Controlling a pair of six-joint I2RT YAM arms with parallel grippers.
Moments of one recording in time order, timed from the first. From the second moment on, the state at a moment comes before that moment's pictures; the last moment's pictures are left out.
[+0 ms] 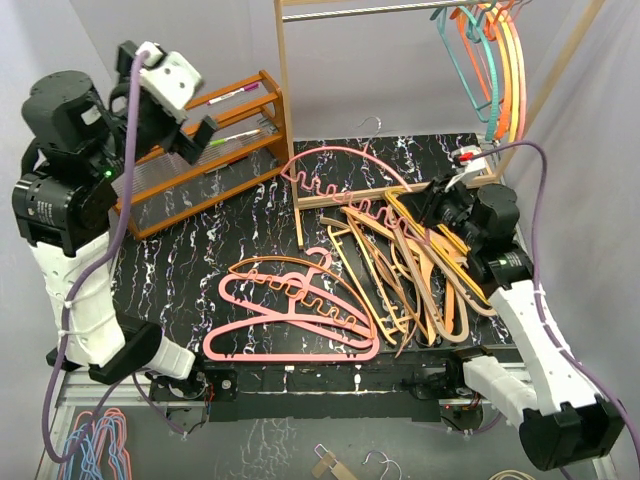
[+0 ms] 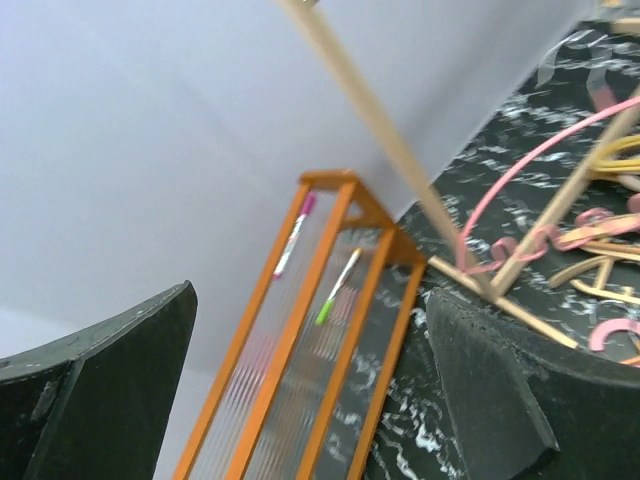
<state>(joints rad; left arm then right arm) -0.33 1.50 2.52 -1.13 0.24 0.62 0.17 0.92 0.88 -0.07 -0.42 0.31</state>
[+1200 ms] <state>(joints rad) -0.22 1.45 1.48 -1.00 0.25 0.73 0.21 1.22 1.60 -0.22 0.03 -0.18</state>
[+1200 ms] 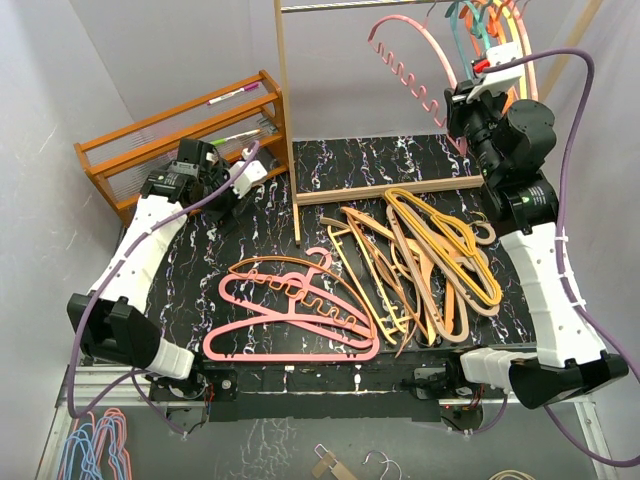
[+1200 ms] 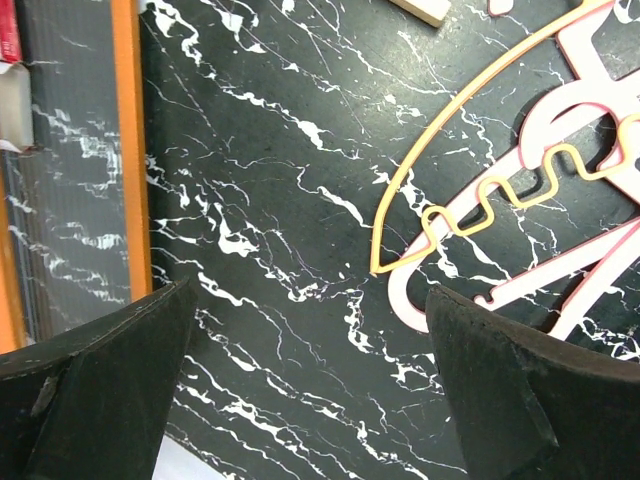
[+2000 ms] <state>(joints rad) -0.22 1.64 1.39 -0.91 0.30 0.78 0.21 1.17 1.57 -0.16 0.04 -0.21</state>
